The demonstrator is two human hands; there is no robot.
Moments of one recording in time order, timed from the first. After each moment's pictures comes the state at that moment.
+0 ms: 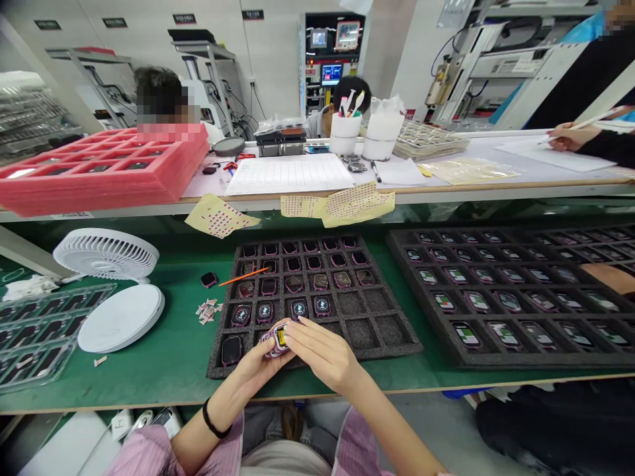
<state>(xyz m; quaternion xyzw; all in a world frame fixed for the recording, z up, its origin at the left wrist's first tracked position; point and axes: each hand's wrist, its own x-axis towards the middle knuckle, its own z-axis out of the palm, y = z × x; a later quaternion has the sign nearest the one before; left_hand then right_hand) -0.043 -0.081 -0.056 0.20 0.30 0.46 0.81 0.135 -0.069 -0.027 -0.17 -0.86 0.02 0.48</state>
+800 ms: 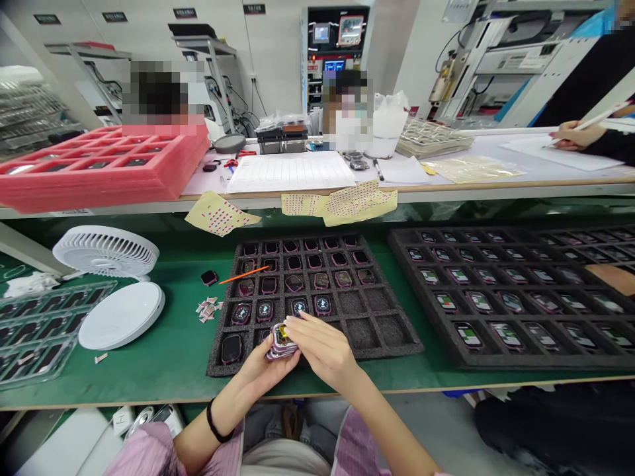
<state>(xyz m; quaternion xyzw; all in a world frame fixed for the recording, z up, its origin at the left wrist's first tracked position) -0.033 -0.085 -0.051 0.00 0.24 0.45 0.86 0.126 -0.068 -0.016 -0.21 -0.82 0.09 0.53</state>
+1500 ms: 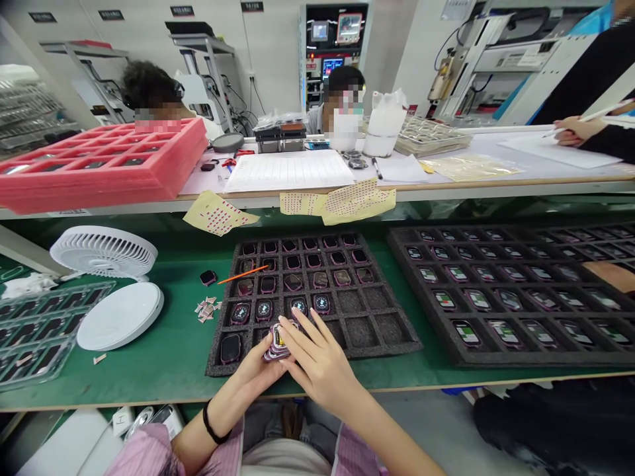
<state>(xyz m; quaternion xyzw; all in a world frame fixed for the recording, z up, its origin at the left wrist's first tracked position) -0.034 -0.086 -0.050 0.06 0.26 0.47 0.84 0.127 -0.093 -0.011 -0.31 -0.89 0.04 0.34</state>
